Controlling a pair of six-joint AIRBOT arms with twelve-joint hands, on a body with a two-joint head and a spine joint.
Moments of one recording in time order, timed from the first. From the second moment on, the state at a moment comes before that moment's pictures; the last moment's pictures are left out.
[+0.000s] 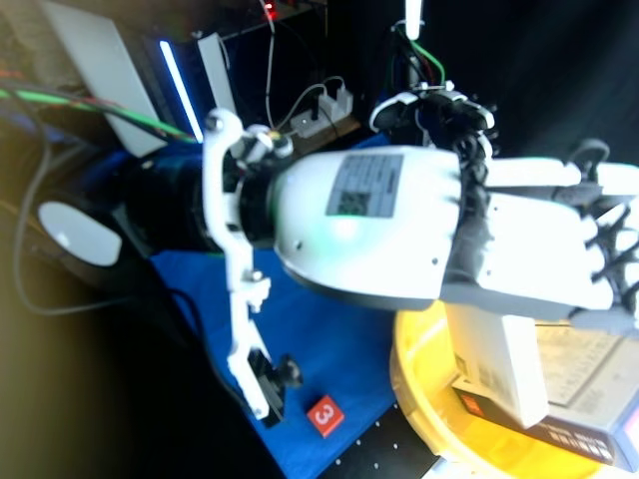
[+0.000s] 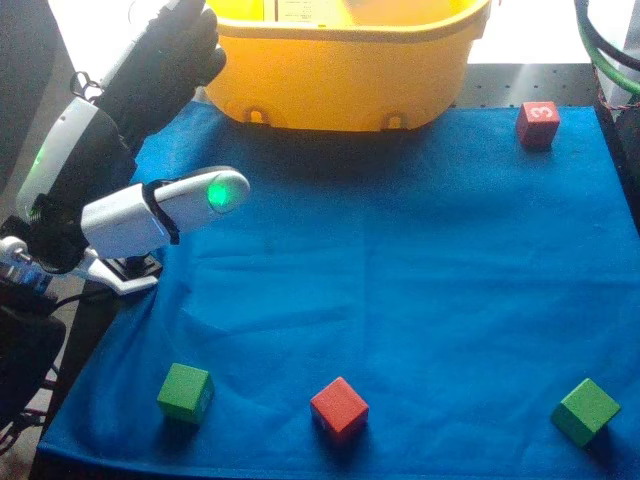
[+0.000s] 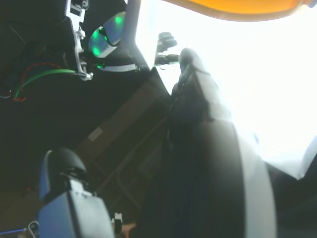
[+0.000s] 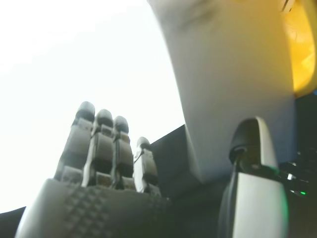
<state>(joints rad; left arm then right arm) 1.03 -1.36 1.48 -0.20 -1.55 0.18 -0.28 -1.22 1.50 -0.11 0.53 -0.97</state>
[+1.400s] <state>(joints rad) 1.02 -1.29 1.50 -0.22 -1.42 0.19 -0.28 -1.16 1.44 -0.12 0.52 -0.97</state>
